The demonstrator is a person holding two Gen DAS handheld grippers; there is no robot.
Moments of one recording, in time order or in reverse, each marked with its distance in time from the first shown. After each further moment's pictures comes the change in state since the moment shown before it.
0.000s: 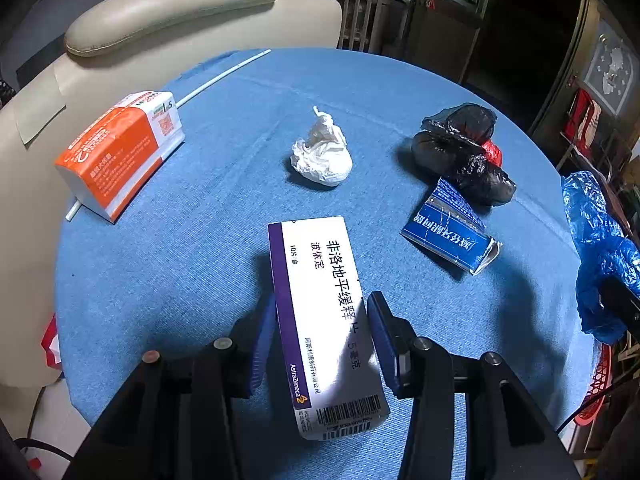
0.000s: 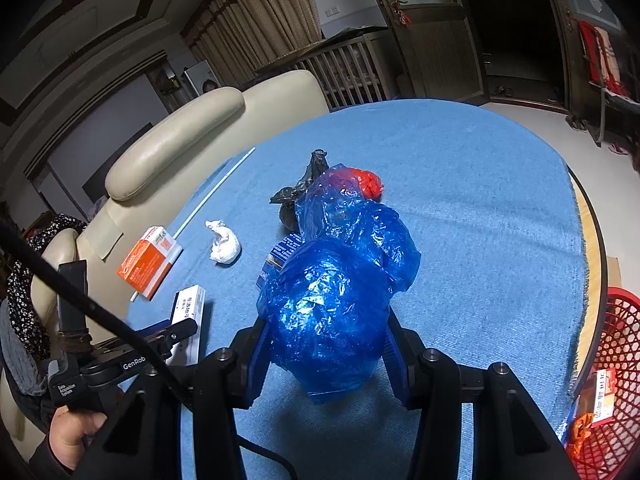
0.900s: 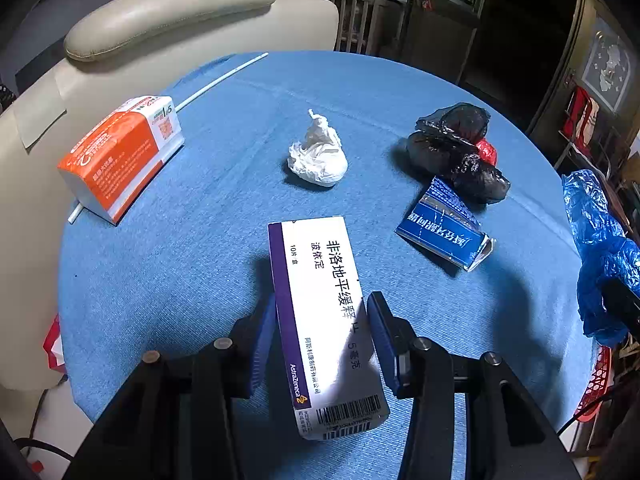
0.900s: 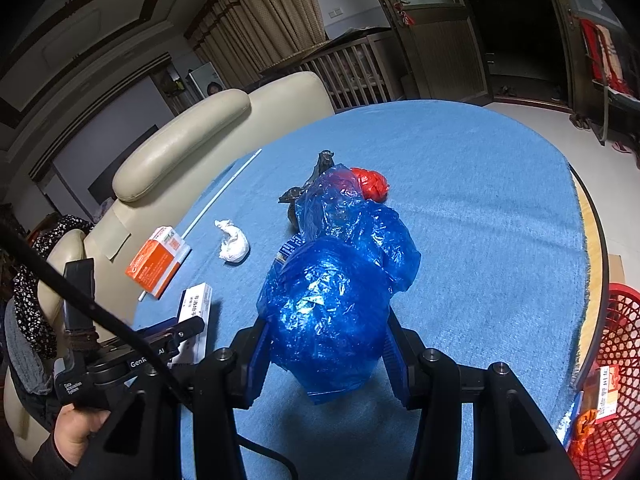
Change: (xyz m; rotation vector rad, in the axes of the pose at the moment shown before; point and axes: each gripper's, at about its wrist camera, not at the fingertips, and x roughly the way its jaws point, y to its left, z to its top) left arm -0.006 -0.005 -0.002 0.017 -0.006 0.001; right arm -0.009 -0.001 -0.003 0.006 -0.007 0.023
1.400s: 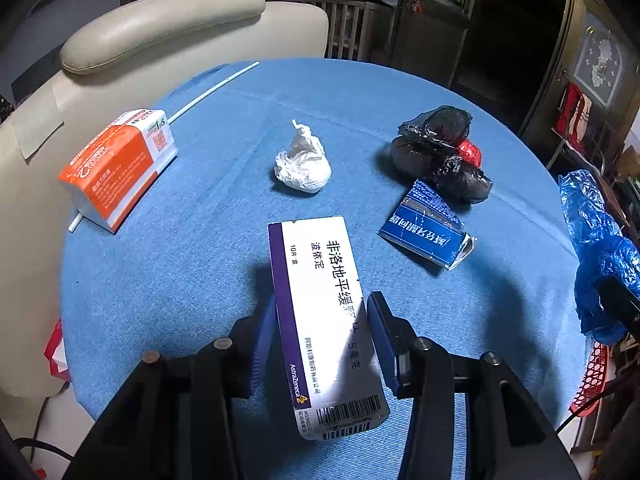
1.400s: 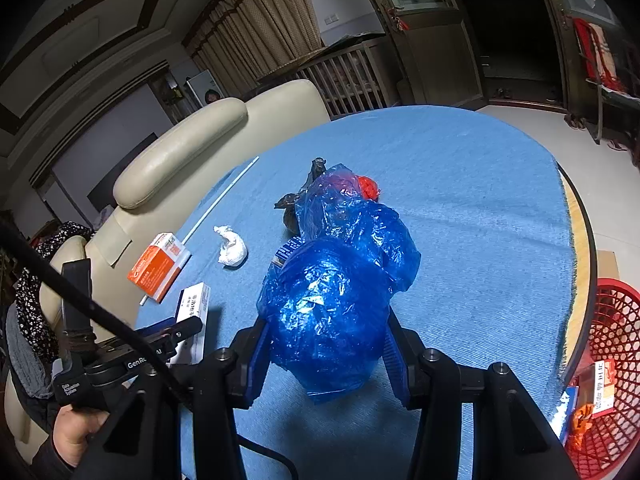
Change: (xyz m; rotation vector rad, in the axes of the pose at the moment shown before) left arm -0.011 -0.009 -0.002 0.026 -0.021 -0.014; right arm -0.011 -0.003 -0.004 0.010 -0.024 -0.007
